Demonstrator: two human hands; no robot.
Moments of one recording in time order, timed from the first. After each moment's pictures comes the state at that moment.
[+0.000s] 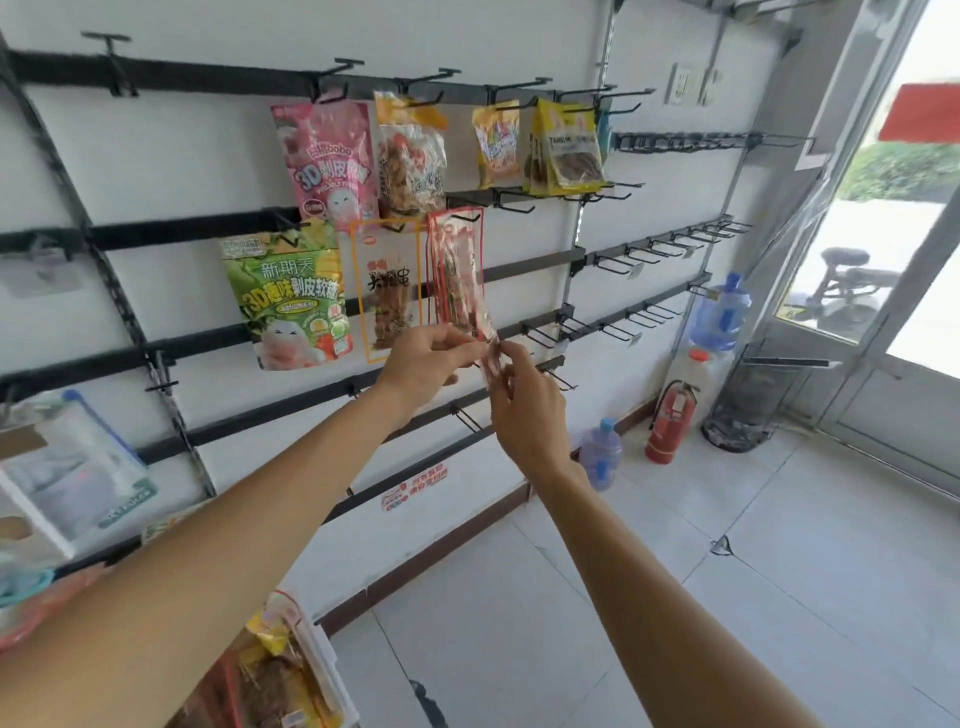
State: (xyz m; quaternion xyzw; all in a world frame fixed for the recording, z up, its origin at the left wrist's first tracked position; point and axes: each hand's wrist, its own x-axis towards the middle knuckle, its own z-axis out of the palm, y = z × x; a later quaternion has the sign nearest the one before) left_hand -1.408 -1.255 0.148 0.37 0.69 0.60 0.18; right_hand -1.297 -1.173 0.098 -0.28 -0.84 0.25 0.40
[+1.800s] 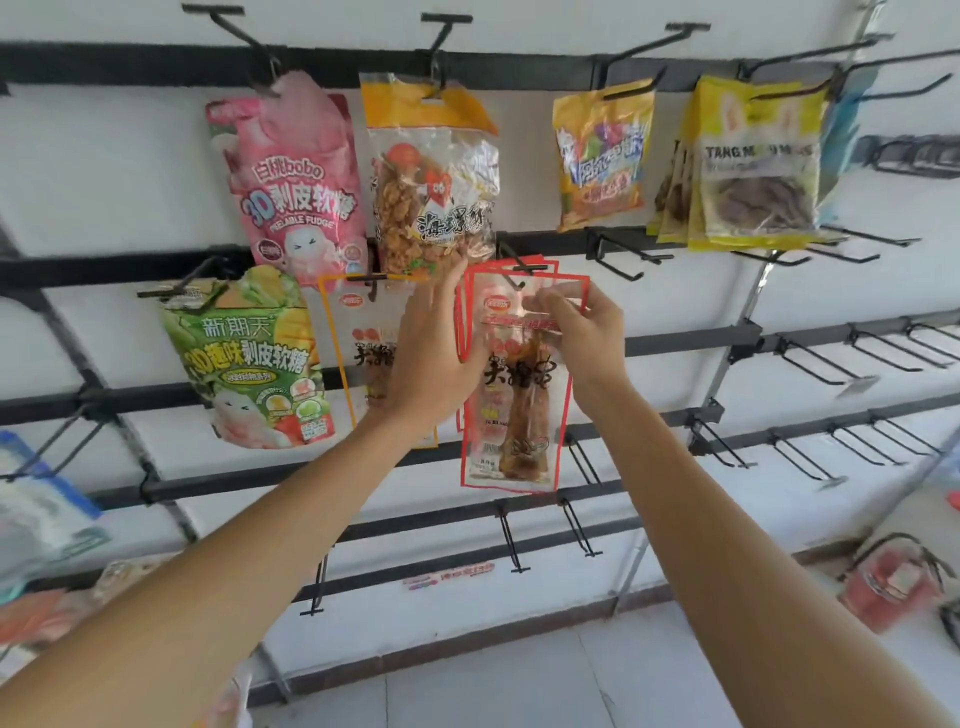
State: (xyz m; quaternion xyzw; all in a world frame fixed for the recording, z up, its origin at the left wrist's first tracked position) left_hand -1.596 -1.024 0.145 0.35 0.79 0.42 -0.28; right_hand -1.540 -0.866 0.166 -0.05 -0.63 0.71 0.31
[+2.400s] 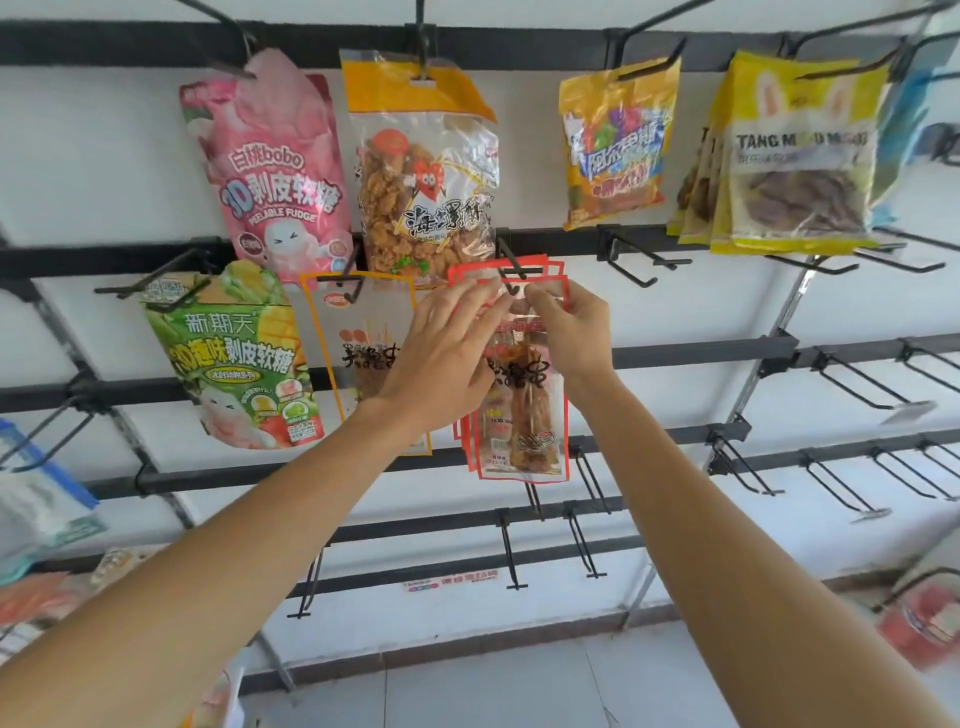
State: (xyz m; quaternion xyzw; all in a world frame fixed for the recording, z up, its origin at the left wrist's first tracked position) left_hand -1.625 -1.002 0.137 0.41 0.85 0.06 -0.34; right_hand -1.592 -0.840 0.153 -0.05 -0.69 0.66 0.29
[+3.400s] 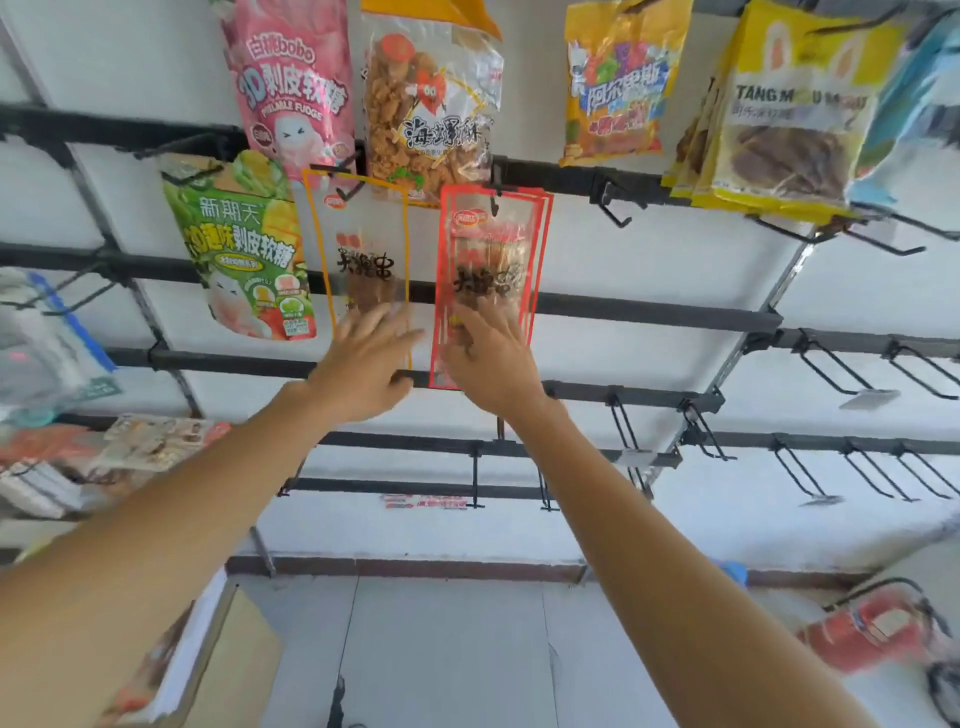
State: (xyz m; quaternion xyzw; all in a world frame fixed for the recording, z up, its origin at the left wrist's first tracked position) left_hand -1.570 -1.053 0.066 0.27 0.96 0.01 -0.11; right_hand -1.532 -0.866 0.086 0.05 -0.95 0.27 0.11
